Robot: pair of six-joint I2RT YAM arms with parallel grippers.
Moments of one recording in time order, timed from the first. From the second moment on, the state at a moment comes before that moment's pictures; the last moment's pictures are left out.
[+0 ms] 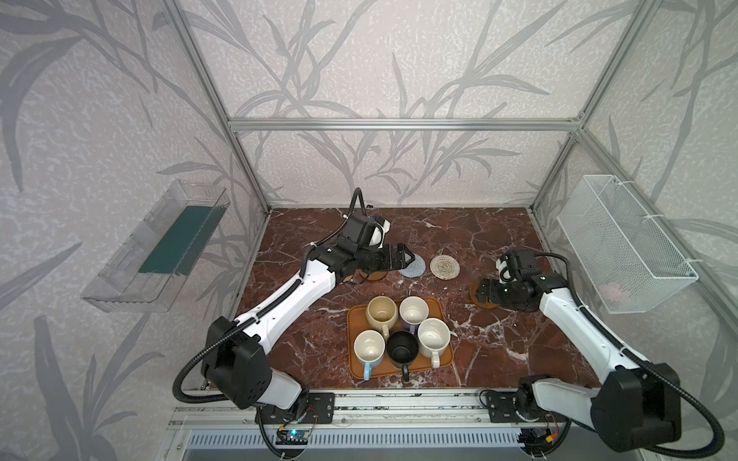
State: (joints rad) left arm -0.55 1.47 1.27 -0.52 0.39 -0.61; right arm 0.11 1.22 0.84 -0.77 -0.11 0.35
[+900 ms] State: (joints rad) left arm -0.58 1.47 1.22 -0.43 0.34 -0.66; right arm -0.01 1.62 0.99 -0.72 0.01 0.30
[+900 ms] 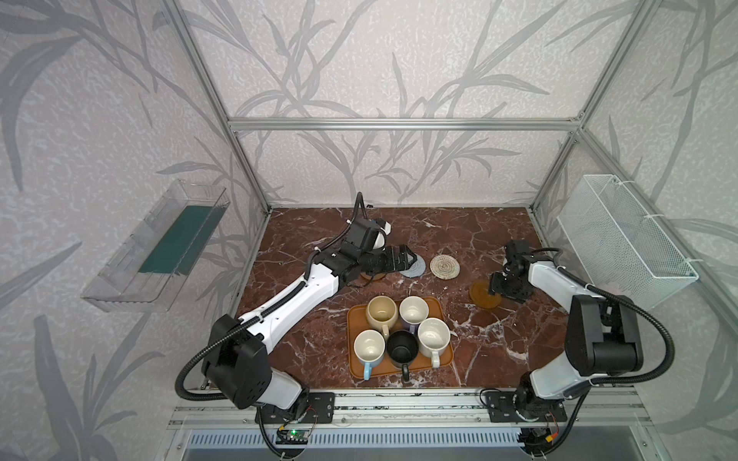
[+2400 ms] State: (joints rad) left arm -0.58 1.47 1.22 -0.44 0.34 -0.62; right arm 0.01 1.96 1.35 -0.85 0.08 0.24
